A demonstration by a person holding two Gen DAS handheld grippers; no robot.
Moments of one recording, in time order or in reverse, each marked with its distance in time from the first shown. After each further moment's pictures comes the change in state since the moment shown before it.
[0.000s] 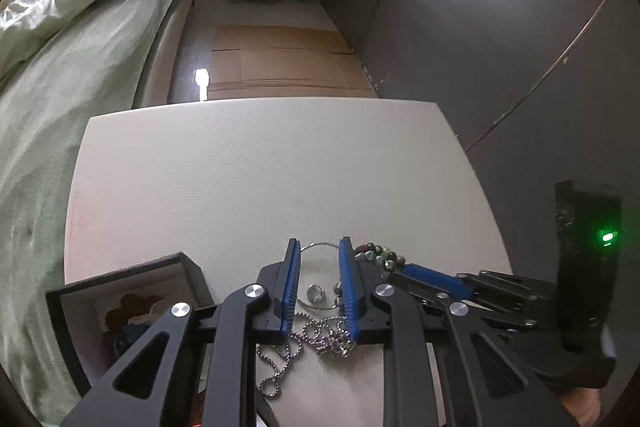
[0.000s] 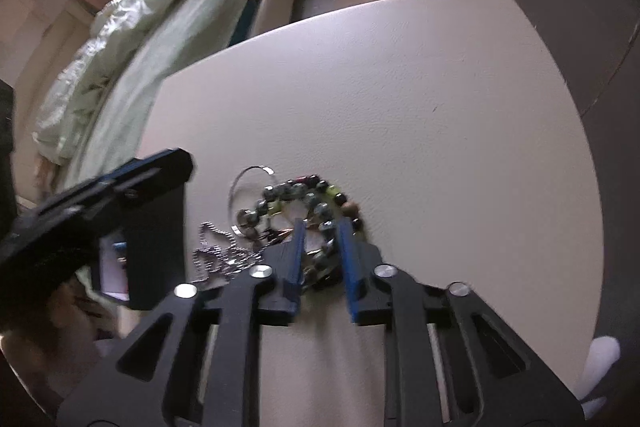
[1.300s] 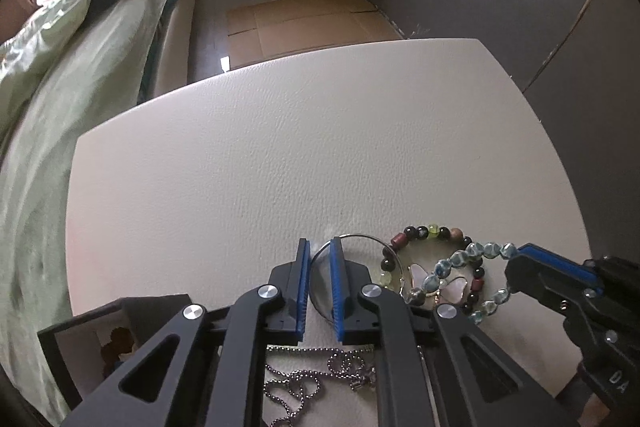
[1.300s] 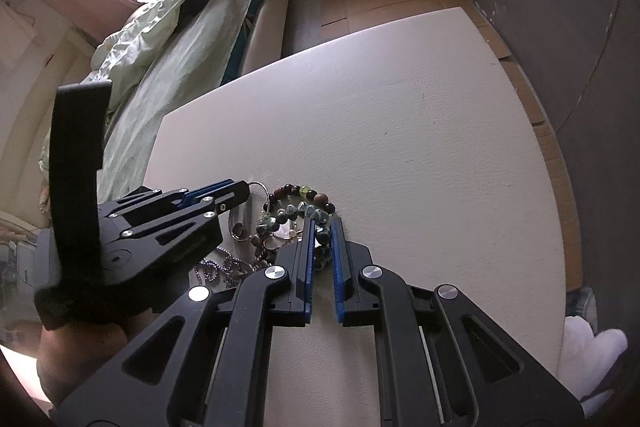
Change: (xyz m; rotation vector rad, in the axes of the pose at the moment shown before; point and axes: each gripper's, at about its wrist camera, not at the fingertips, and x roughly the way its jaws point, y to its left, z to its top) left arm 0.070 -0.026 0.001 0.144 0.136 0.242; right arm -0.032 -0.025 -0.002 0.072 -0.092 0.032
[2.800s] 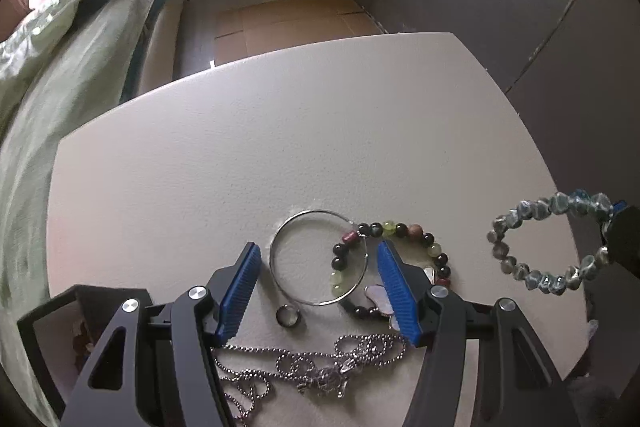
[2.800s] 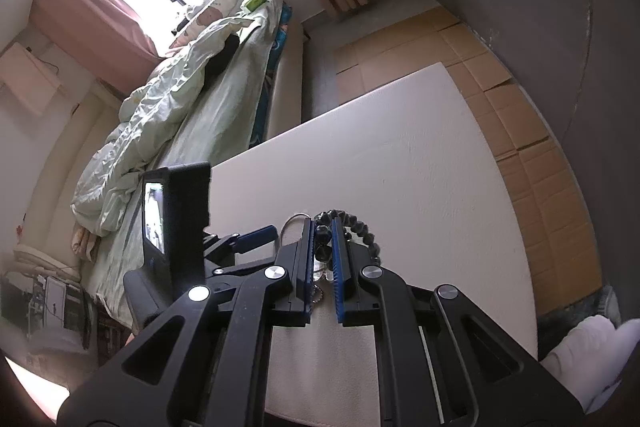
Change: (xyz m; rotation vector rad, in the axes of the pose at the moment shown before) left arm 0.003 -0.028 -0.001 0.019 -0.014 -0.028; right arm -0.068 -0.010 0.000 0.074 -0.169 0.110
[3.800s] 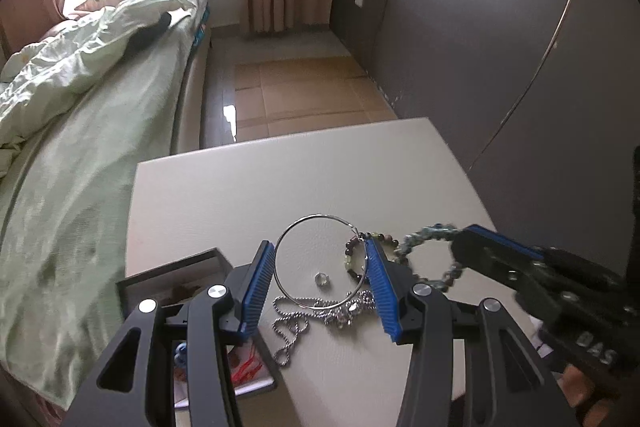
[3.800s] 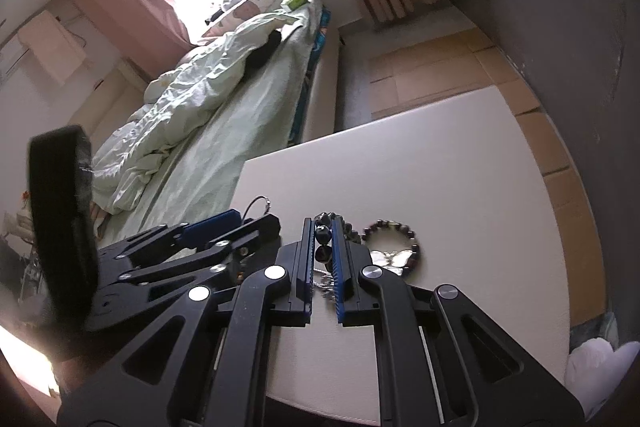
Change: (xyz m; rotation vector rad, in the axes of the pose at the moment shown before) left arm -0.135 0.028 -0.026 -0.080 -0.216 -0.021; right arm -0.008 0.060 -0.013 -0.123 -0.027 0.057
